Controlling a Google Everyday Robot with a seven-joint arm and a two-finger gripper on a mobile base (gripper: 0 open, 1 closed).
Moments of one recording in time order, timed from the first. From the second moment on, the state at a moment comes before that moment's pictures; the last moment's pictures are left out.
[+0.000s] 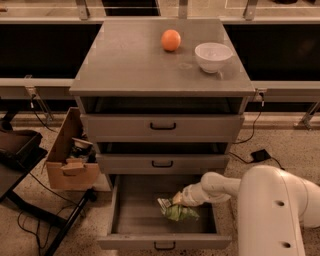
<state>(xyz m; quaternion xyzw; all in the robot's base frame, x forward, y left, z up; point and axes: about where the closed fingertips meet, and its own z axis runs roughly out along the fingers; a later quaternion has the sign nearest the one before) 0.606 -0.089 0.259 0.02 0.95 0.30 0.09</state>
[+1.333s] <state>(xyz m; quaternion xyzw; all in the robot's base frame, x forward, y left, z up) 0.587 -0.083 0.229 0.03 0.95 0.30 0.07</state>
